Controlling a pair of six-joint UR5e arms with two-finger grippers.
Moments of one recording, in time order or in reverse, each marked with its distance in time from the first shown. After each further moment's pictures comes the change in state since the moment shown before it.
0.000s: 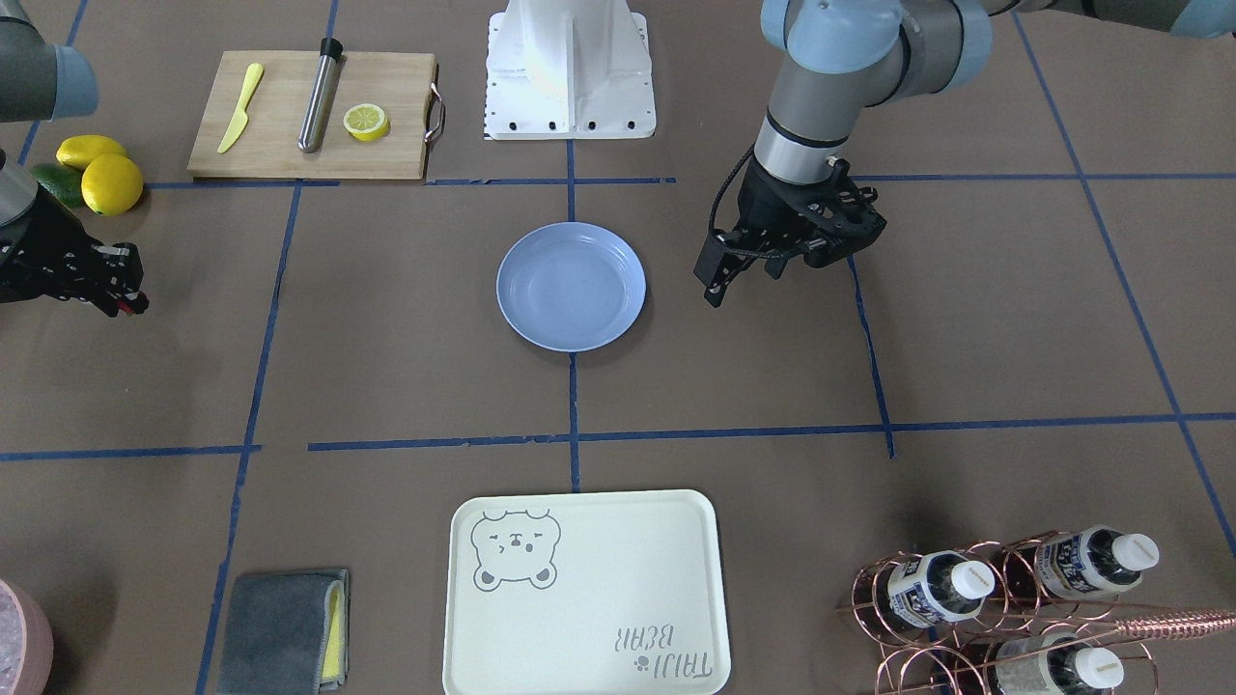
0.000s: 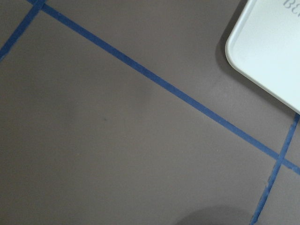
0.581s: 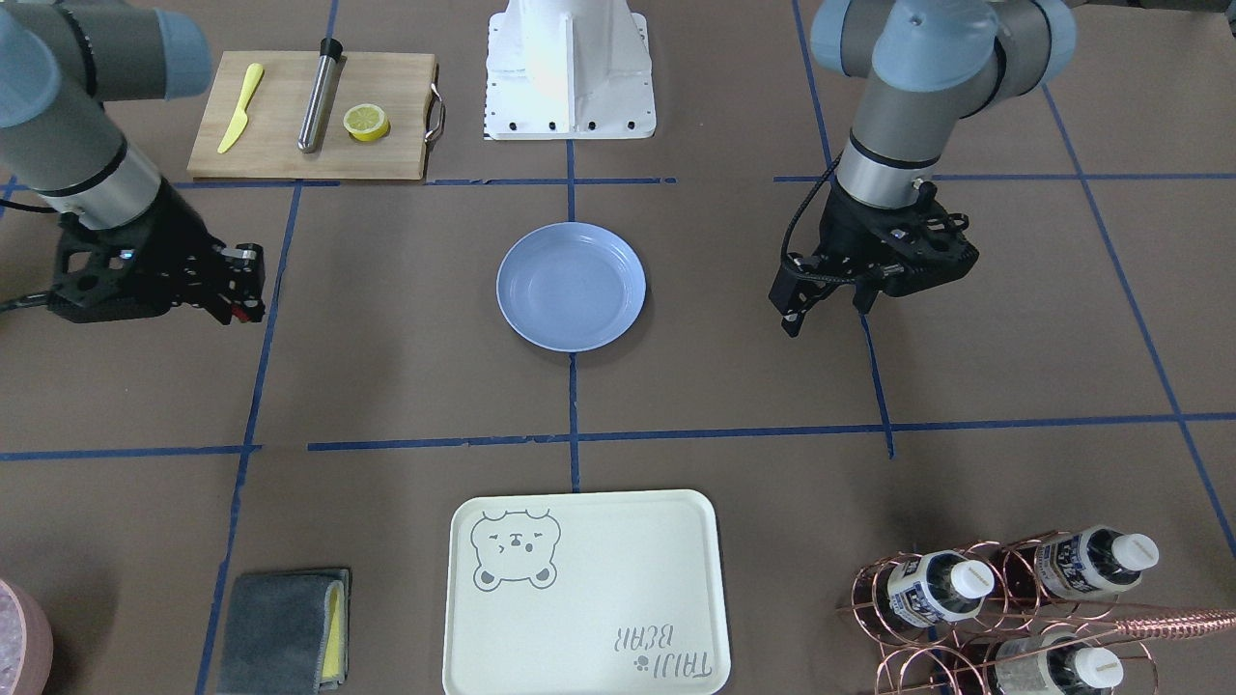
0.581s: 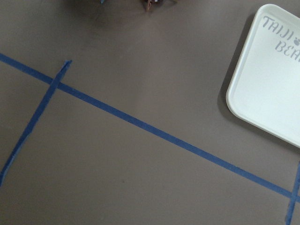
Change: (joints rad) left arm -0.118 0.059 -0.001 0.018 -0.011 0.293; right arm -0.071 0.470 0.077 -0.564 -0.009 0.080
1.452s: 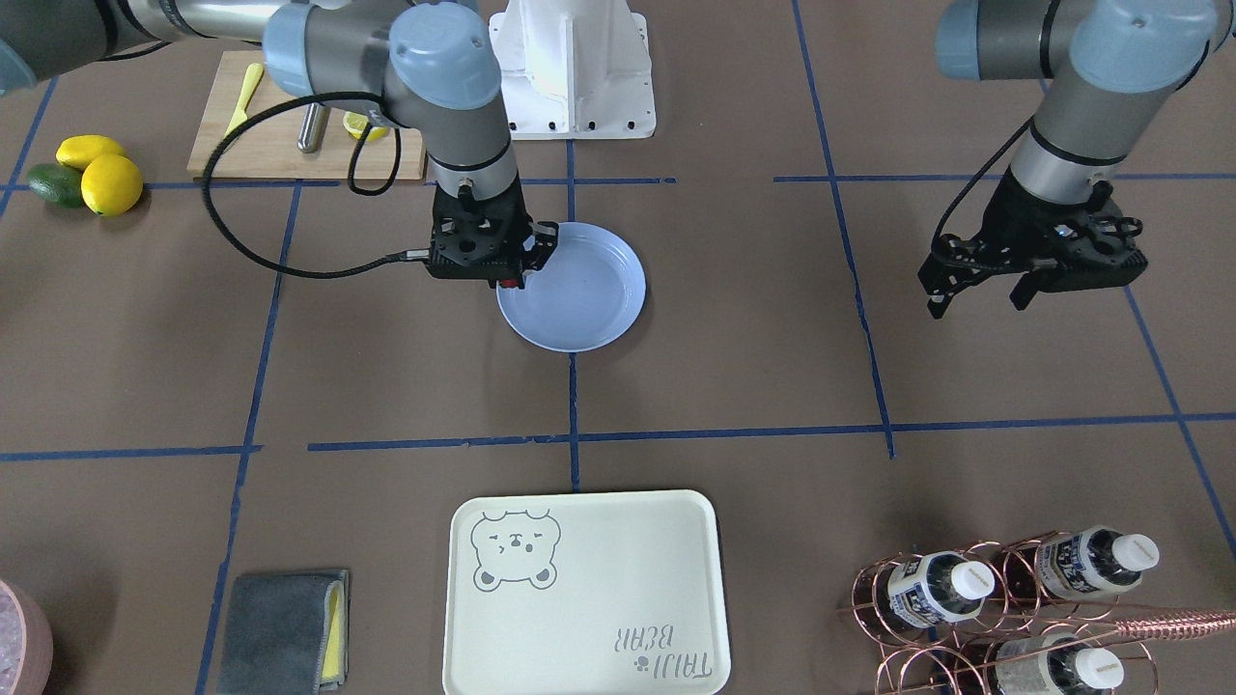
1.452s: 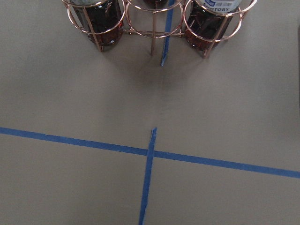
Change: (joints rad) left arm -0.189 0.213 -0.065 0.000 -0.142 0.473; right arm -0.360 0.365 -0.257 -0.037 -0.272 0.358
